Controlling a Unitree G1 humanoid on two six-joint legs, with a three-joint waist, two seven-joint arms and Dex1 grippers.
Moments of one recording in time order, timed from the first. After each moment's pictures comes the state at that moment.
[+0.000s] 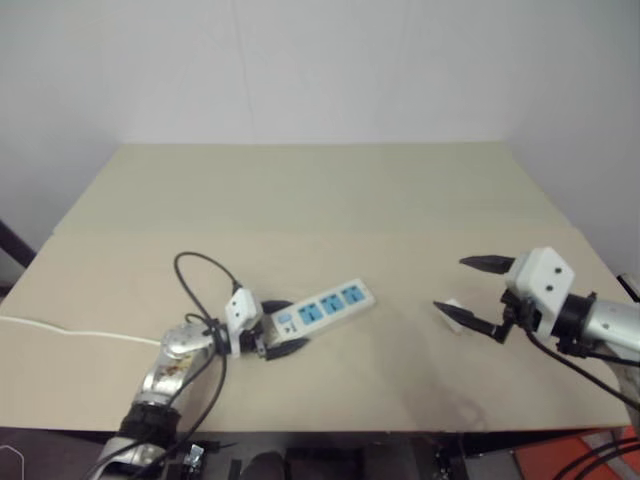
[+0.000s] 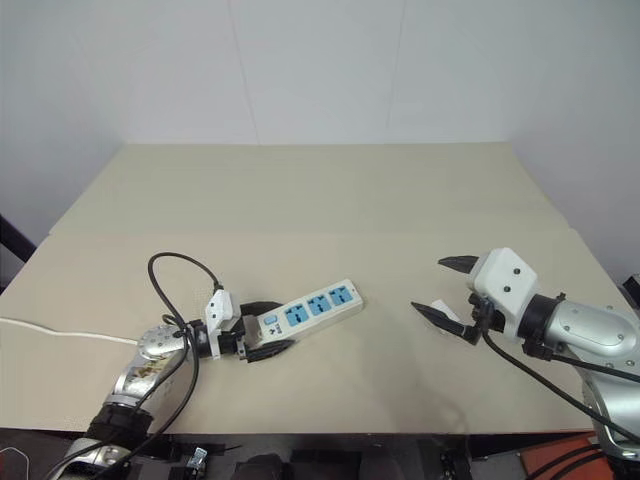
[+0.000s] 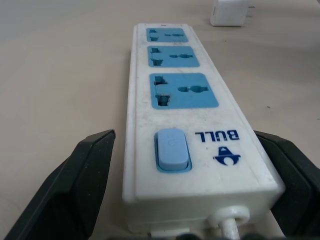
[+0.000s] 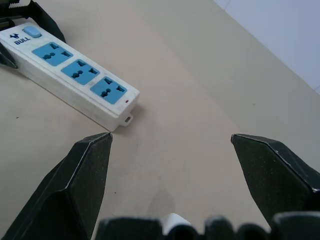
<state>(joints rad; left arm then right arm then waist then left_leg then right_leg) -0.29 0.45 -0.13 0.30 -0.26 -0.04 -1.12 -0.02 -0.89 -0.29 -0.48 0.38 0.36 0.87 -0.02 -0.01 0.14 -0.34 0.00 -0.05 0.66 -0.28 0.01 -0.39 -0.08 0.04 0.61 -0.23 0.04</state>
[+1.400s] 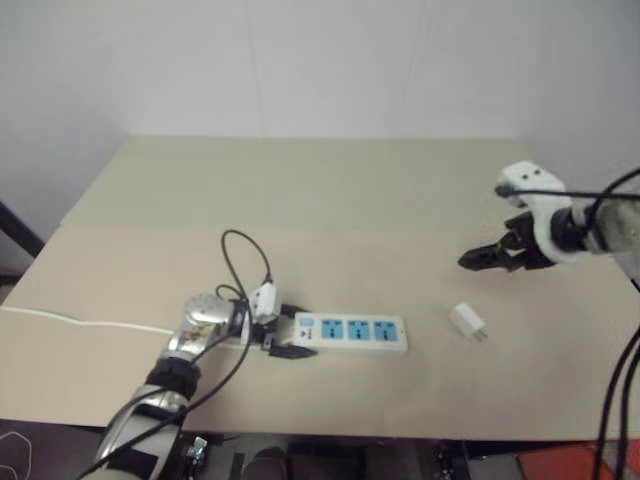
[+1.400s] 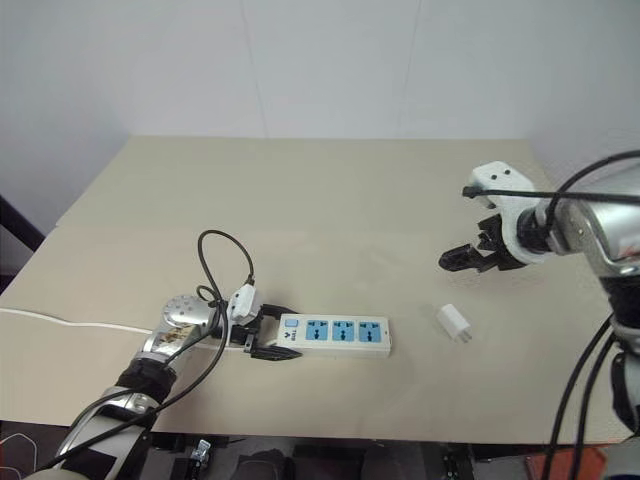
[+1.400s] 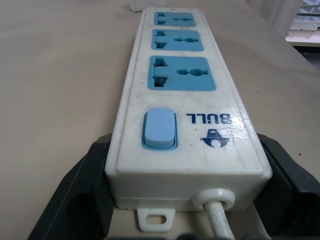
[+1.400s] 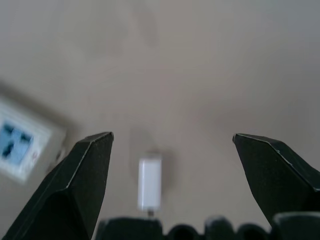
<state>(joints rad) -0.54 0.39 -0.20 0.61 -0.18 -0.21 -1.46 -1.12 -1.13 0.45 -0.03 0.52 1.60 0.84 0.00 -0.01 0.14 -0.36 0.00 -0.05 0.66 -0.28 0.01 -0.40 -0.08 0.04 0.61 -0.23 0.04</state>
